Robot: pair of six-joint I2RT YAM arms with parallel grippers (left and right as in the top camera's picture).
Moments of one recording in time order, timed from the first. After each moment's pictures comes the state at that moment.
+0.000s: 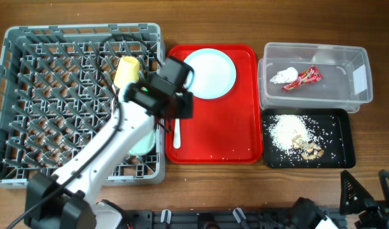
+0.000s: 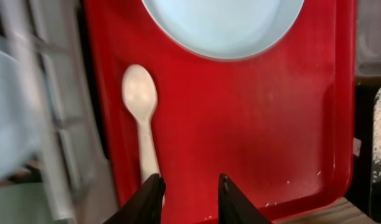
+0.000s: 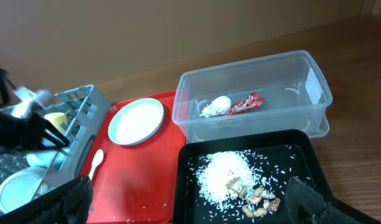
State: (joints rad) left arm -0.56 1.54 1.23 -0.86 0.03 -0.48; right arm 0.82 0.17 1.20 -1.47 0.62 0.58
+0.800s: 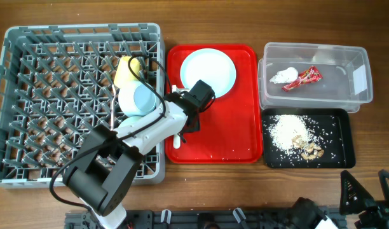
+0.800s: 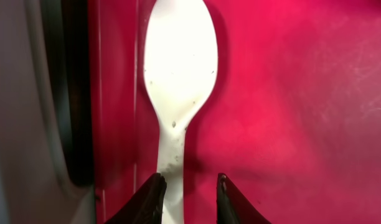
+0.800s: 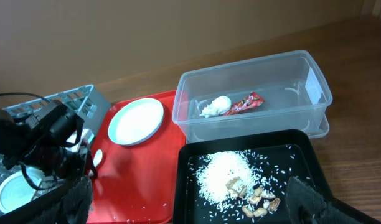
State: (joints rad) left arm -0.67 1.83 1.11 -0.73 -0.22 -0.72; right arm 0.82 0.17 1.20 -1.47 0.62 0.58
